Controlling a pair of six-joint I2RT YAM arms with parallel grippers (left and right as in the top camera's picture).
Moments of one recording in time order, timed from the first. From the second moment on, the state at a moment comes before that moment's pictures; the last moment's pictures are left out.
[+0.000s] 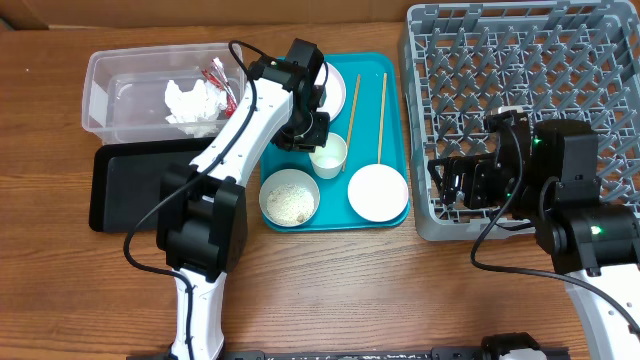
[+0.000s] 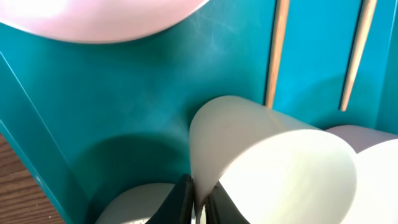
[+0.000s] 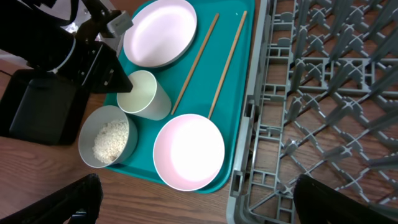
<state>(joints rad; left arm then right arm) -0.37 2.19 1.89 -1.17 0.16 -0.23 0.10 1.08 1.14 -0.88 -0.34 0.10</state>
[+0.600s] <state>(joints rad) -0.33 2.19 1.99 -1.29 0.41 -0.13 0.10 1.12 1.14 -0.68 -0.62 0.10</state>
